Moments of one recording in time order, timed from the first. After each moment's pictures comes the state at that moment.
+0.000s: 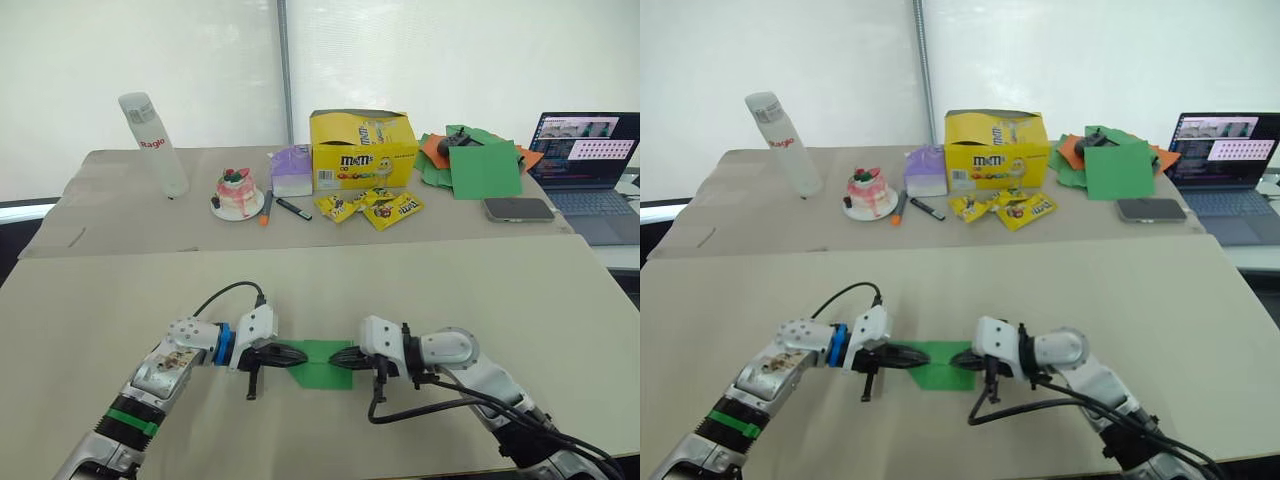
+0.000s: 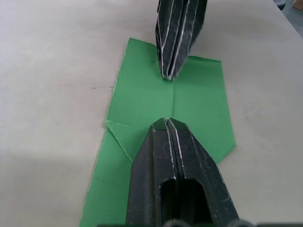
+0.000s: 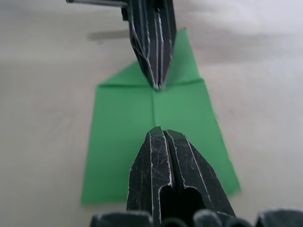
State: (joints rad) left arm -0.24 0.61 -0.29 0.06 -0.26 0.15 -1.25; right arm -0.20 -0.57 0.38 -0.11 0.11 0.13 1.03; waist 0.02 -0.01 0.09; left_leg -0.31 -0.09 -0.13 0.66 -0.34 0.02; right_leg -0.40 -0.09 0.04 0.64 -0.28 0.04
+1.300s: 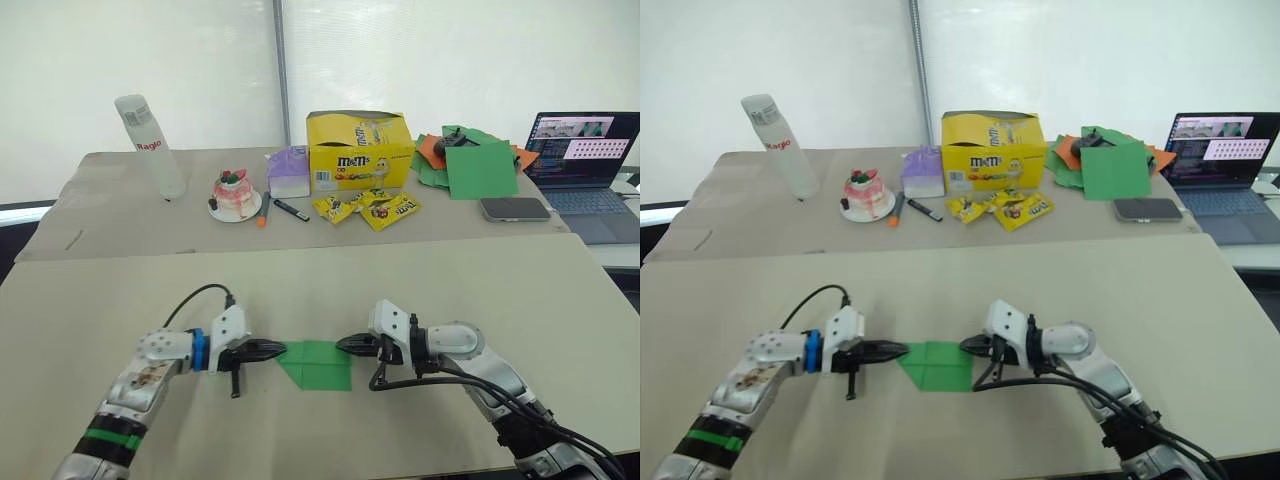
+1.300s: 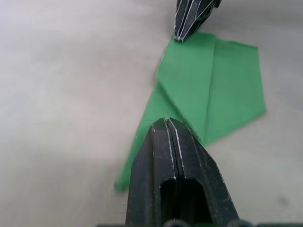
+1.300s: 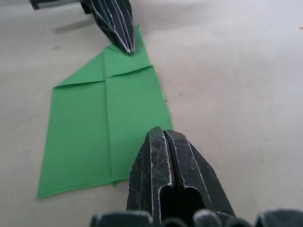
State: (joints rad) left arm -0.07 0.66 -0.10 0.08 -0.30 0.04 -1.20; right arm -0.25 -0.52 0.36 -0.03 0.16 0.20 1.00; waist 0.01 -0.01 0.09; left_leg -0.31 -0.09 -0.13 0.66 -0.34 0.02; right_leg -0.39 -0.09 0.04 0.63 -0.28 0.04
